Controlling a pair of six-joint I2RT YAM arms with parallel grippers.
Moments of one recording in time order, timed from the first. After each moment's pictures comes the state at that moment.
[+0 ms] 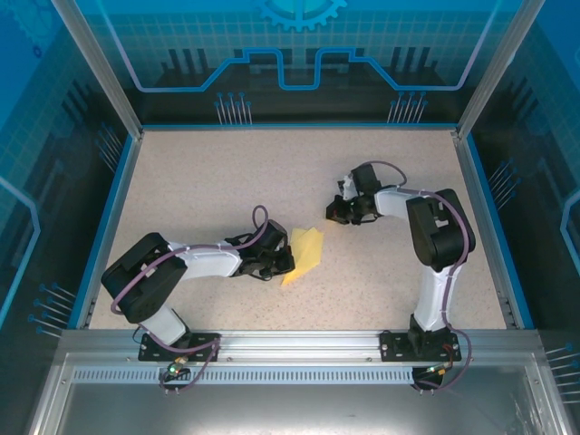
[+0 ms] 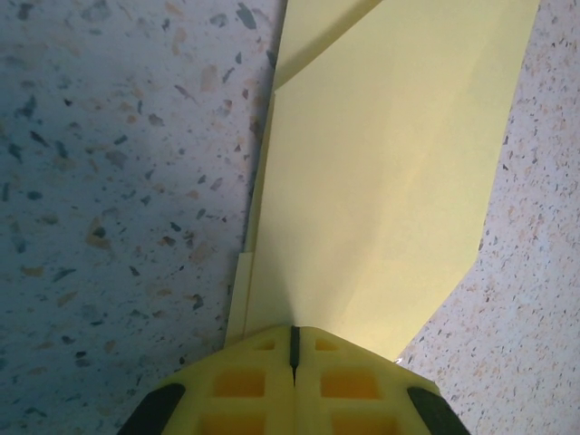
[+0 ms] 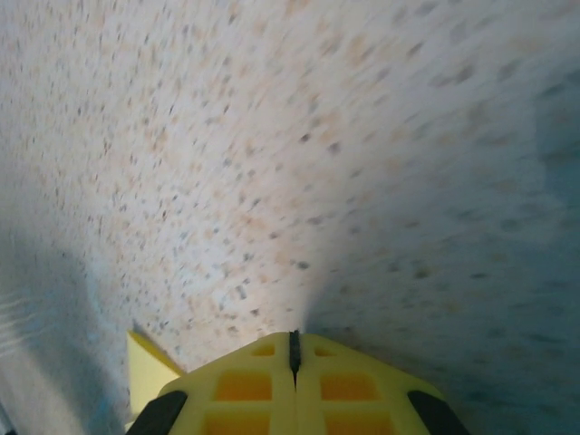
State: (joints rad) left arm -0.74 1.62 0.70 -0.08 0.18 -0.97; right arm 0.28 1.96 1.13 -0.25 -0.54 0.49
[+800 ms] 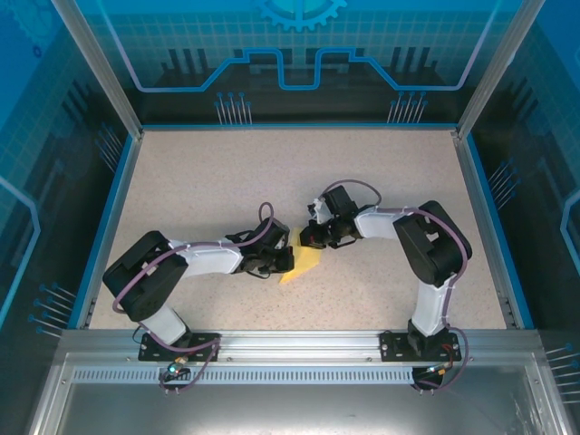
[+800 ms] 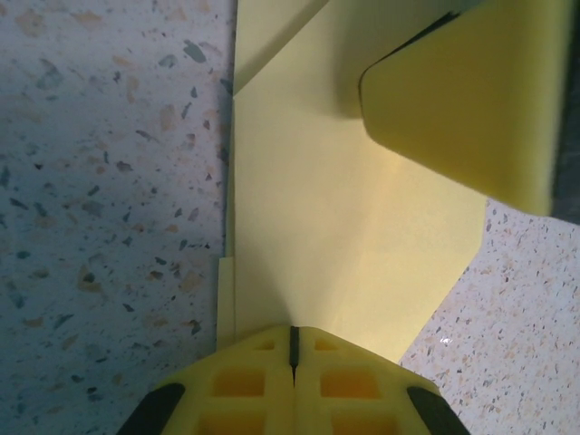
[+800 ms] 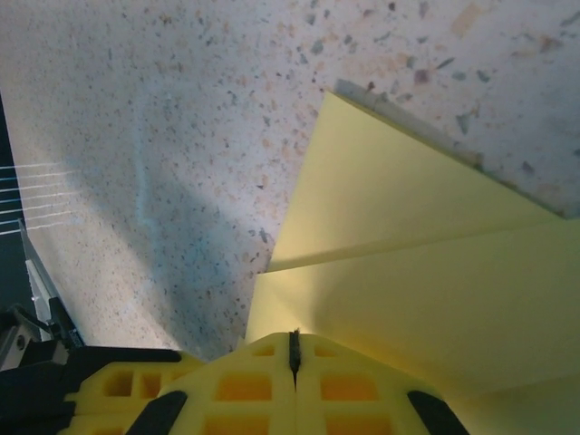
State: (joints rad) left arm -0.72 1.63 0.73 -0.11 0.19 -0.79; right arm 0.53 1.89 0.98 -0.14 -0.63 0.59
